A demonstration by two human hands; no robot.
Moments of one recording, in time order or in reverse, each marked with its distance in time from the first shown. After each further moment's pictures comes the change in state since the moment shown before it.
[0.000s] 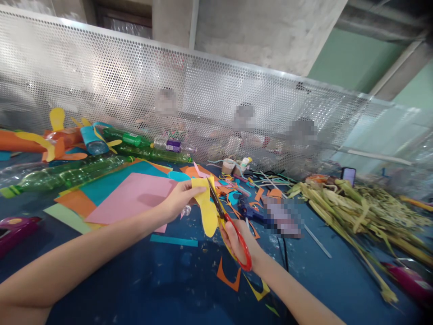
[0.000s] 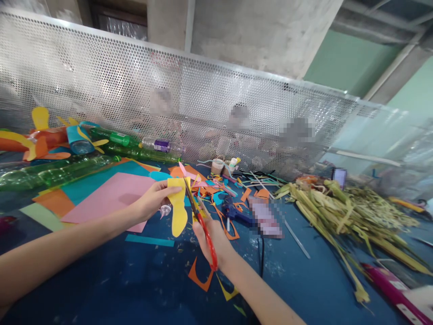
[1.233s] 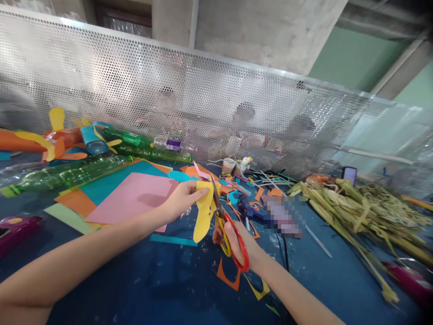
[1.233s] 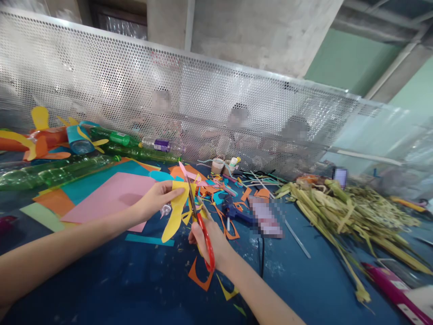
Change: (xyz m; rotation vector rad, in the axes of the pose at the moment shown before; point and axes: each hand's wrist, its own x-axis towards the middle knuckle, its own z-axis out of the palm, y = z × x) left_hand -0.002 -0.003 0.000 0.276 -0.012 0.099; right_hand 0.001 -0.010 -0.001 0.119 -0.089 0.069
